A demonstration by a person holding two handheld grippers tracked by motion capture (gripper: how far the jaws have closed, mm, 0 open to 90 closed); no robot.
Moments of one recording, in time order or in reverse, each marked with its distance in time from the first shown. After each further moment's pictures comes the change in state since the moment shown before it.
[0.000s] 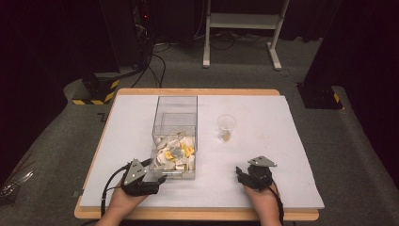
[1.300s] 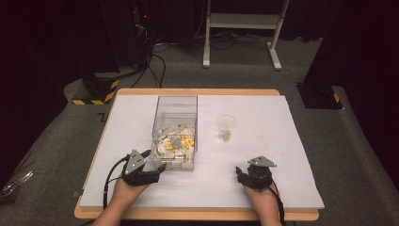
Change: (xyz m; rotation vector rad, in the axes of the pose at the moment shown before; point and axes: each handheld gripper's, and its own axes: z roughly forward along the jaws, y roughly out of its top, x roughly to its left) left arm 0.019 0.008 0.016 -0.028 0.067 -0.040; right arm 0.000 0.000 0.000 -0.003 -0.003 -0.003
